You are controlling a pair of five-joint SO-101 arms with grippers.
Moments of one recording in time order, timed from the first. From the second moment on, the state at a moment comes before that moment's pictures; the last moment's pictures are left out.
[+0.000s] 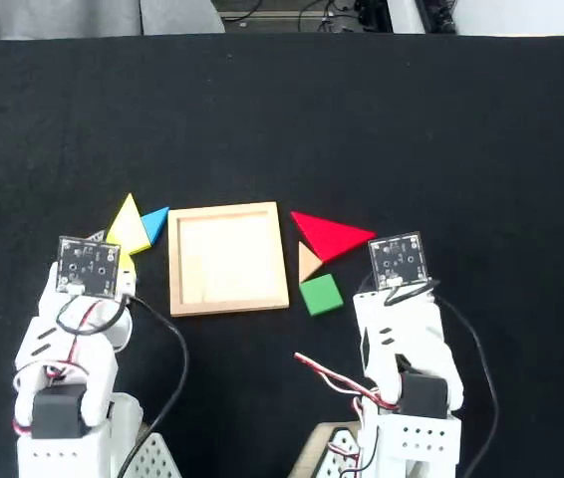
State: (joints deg) left arm -6.2 -102.8 82.7 52.2 -14.7; right arm 6.5 -103.5 96.7 55.9 17.7
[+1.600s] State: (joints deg) left arm -9.2 3.8 9.1 74.9 -28.3; right arm 6.5 -103.5 96.7 58.4 18.1
